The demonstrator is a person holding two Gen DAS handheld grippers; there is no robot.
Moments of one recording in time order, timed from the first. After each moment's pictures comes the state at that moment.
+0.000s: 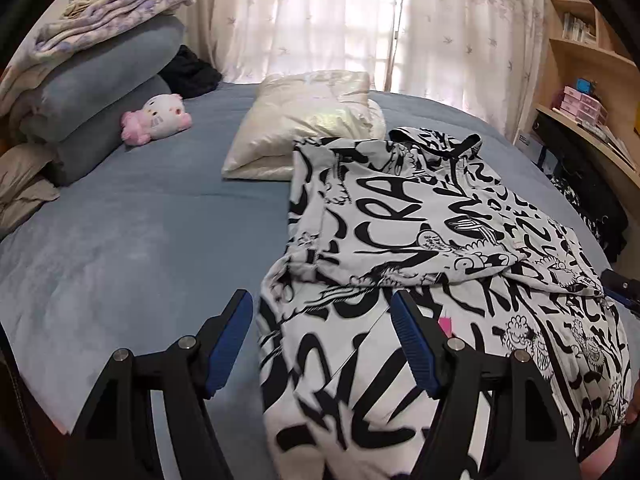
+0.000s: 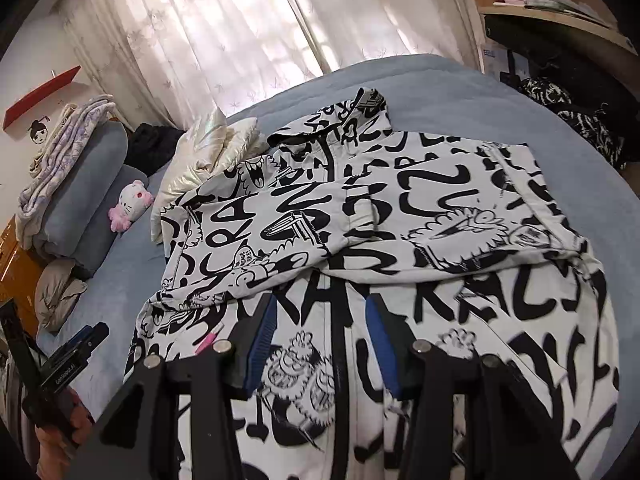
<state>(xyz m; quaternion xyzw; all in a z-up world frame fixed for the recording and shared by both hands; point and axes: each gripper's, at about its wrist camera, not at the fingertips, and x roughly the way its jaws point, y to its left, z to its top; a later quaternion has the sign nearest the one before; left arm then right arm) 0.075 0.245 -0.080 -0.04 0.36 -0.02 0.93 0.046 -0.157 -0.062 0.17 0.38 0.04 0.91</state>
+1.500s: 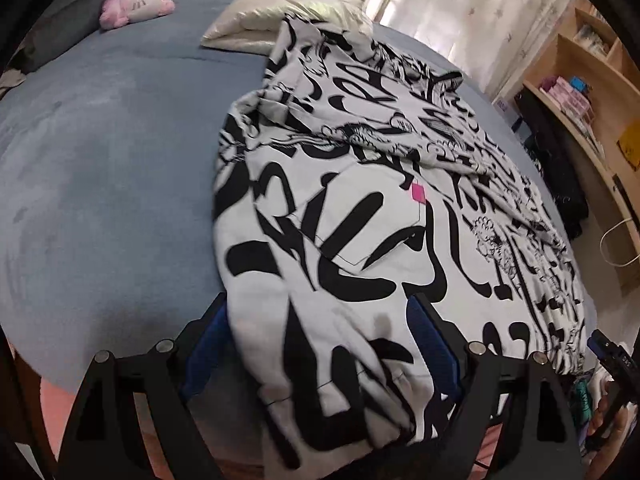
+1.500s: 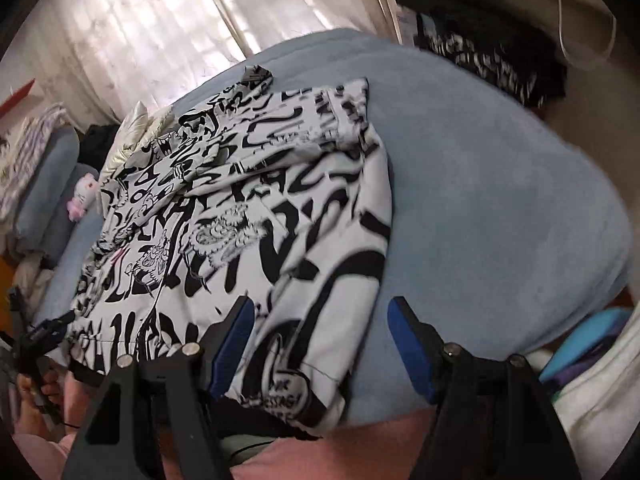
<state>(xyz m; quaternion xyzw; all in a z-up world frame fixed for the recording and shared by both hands) 0.032 0.242 -0.158 -0.13 0.49 -0.10 0.86 -0.109 -0.311 -0.117 0.20 0.43 -0.03 0.88</state>
